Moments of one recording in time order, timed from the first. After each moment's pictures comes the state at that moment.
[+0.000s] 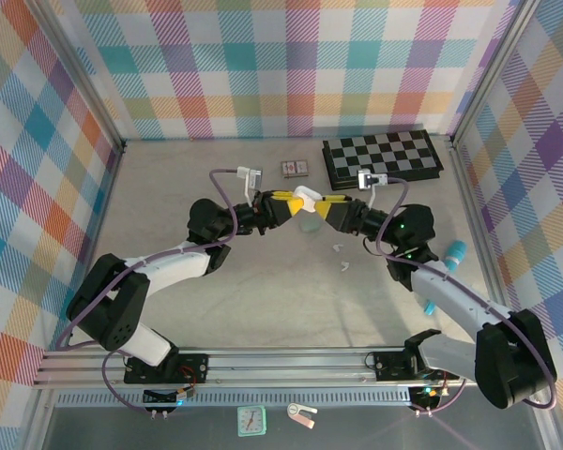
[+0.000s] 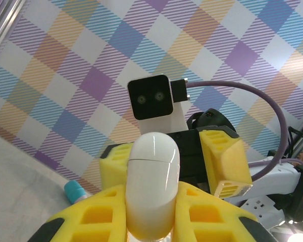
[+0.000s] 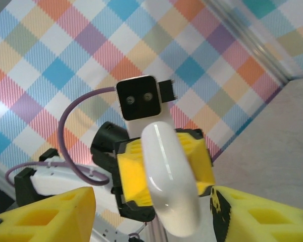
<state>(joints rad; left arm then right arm) -0.57 1.52 0.77 1.18 0.80 -0.93 0.41 1.14 0.61 0.87 -0.83 1.03</state>
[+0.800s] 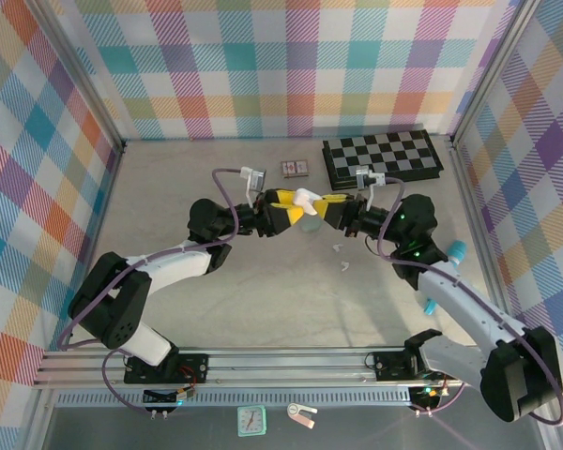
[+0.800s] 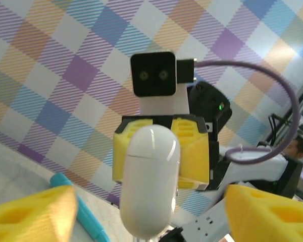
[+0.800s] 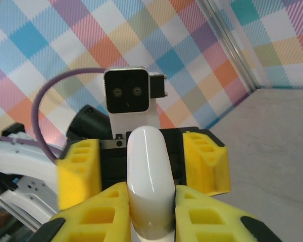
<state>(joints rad) -0.57 1.53 0.78 1.20 0.88 -0.93 0.42 1.05 0.72 0.46 -0.81 0.66</state>
